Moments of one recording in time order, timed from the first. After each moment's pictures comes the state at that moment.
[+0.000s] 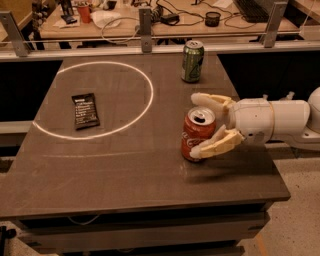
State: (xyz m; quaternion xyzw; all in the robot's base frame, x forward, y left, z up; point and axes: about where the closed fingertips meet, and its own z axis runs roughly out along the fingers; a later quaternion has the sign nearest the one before) arm 0.472 -0.085 0.888 -0.52 0.56 0.41 0.51
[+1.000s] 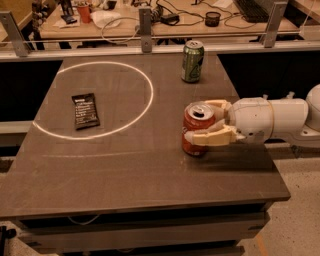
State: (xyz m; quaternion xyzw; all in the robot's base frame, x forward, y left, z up) arm 0.474 -0.086 0.886 -0.53 0.55 0.41 0.50
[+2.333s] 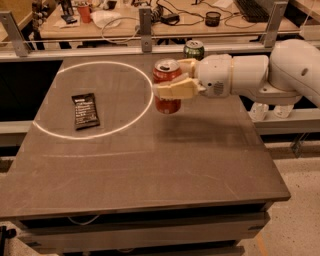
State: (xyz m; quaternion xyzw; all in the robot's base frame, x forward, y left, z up) arm 0.569 -0.025 0.941 -0.48 0.60 0.37 0.52
